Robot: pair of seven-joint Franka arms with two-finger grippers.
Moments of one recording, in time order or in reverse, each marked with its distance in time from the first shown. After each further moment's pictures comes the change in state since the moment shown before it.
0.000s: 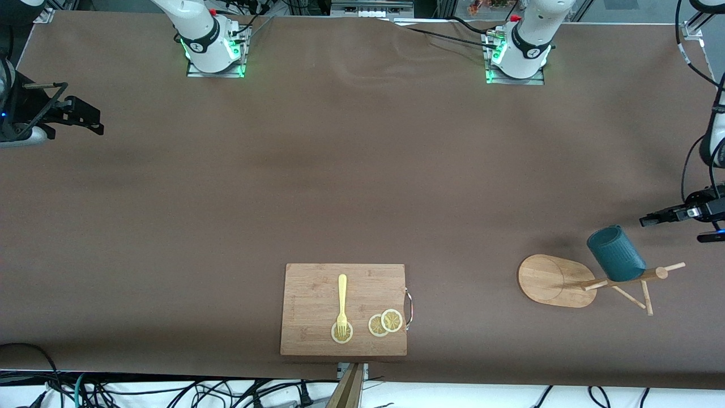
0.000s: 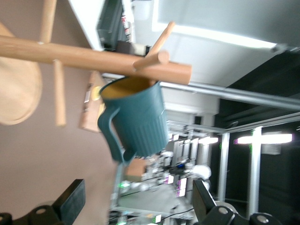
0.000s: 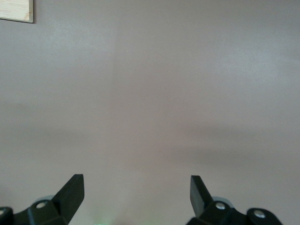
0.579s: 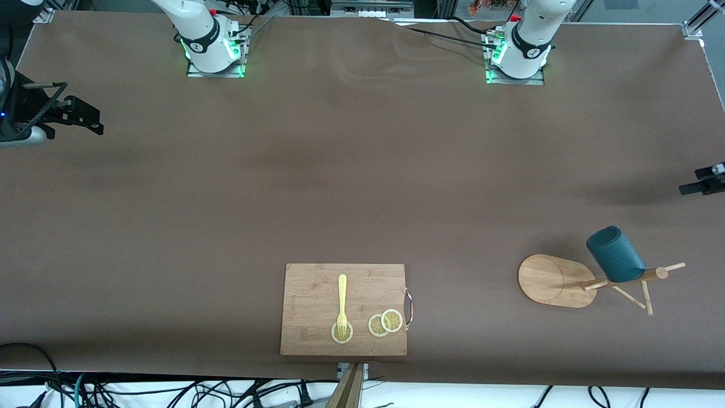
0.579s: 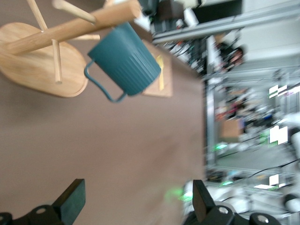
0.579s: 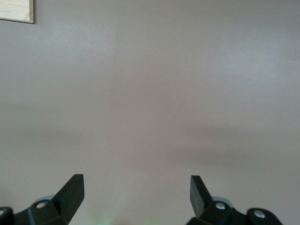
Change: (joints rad) left arm 0.022 -0.352 -0.016 -0.004 0.334 -0.085 0.103; right arm 0.000 0.000 0.000 0.002 0.000 -0.001 0.000
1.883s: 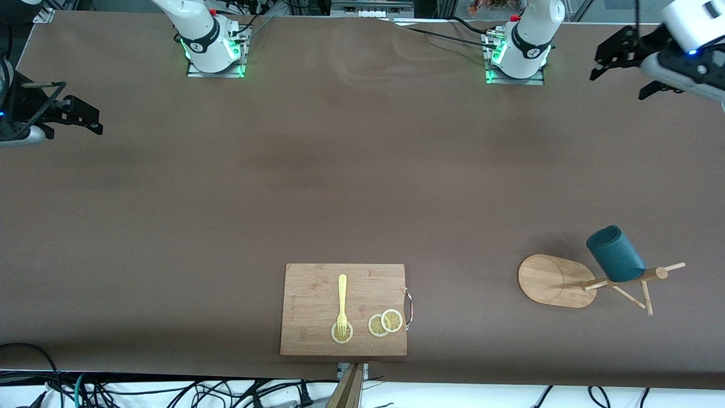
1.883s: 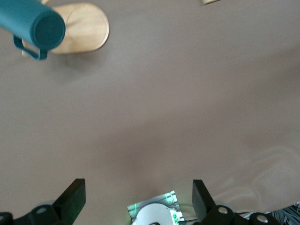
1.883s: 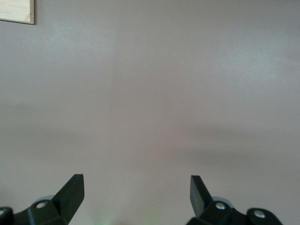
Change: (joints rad) left arm -0.881 -0.662 0.224 -0.170 0.545 -0.020 -0.451; right arm 0.000 0.000 -0.001 0.004 0.000 -0.001 0.000
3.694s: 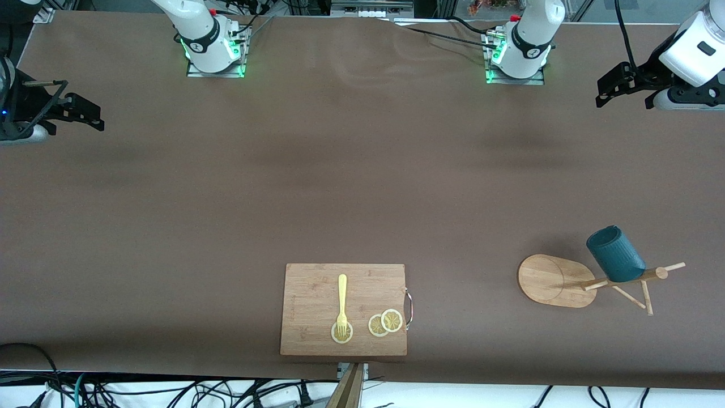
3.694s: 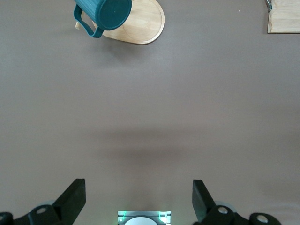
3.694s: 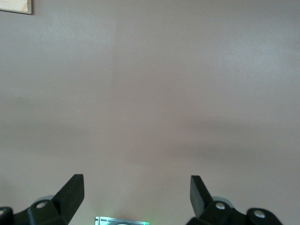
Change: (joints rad) left arm -0.157 -0.049 0.197 -0.156 0.079 0.154 -0.228; right arm 0.002 0.000 -0.004 0.001 0.000 -0.035 0.000
